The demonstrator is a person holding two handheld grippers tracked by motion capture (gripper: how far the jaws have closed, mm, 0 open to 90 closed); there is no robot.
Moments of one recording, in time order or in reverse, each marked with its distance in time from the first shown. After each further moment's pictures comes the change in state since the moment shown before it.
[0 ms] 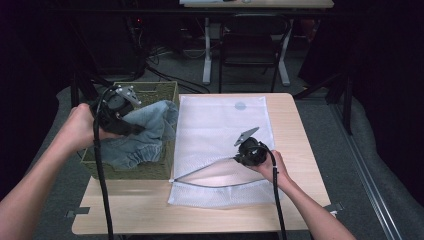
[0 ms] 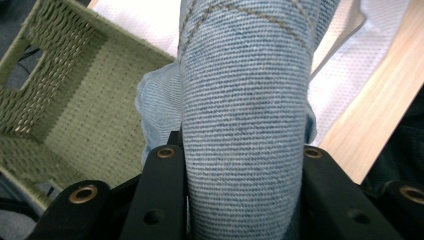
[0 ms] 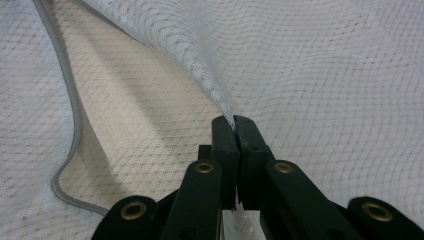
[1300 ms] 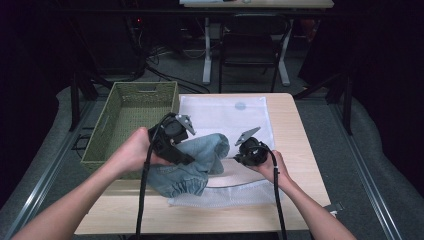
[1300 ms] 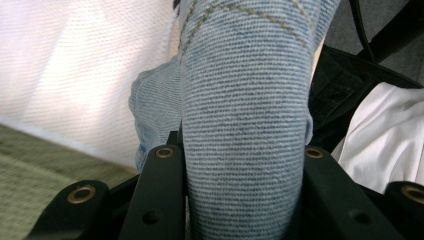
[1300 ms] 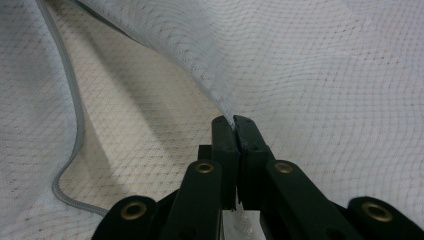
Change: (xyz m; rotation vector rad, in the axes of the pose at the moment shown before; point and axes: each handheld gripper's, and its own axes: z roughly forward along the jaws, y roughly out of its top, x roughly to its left) left arm -0.088 0.061 0.060 -0.002 -0.283 0.117; right arm 0.002 0.000 -0.004 -0.011 0.002 0.014
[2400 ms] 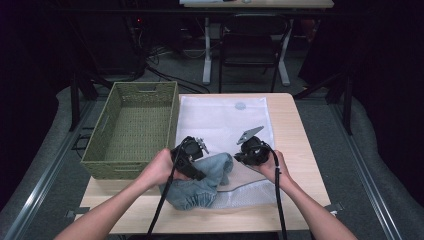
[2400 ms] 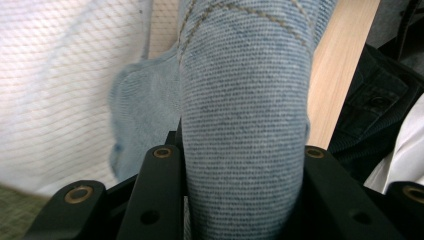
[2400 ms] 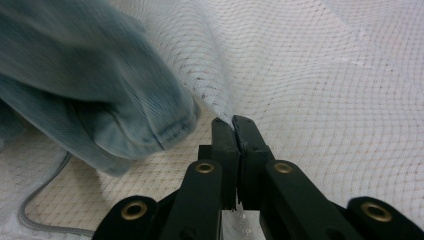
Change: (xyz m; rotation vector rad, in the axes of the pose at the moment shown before) left arm 0.021 -0.015 0.114 0.046 -0.086 -0.090; right arm -0.001 0.000 -0.007 -0.047 0.011 0.008
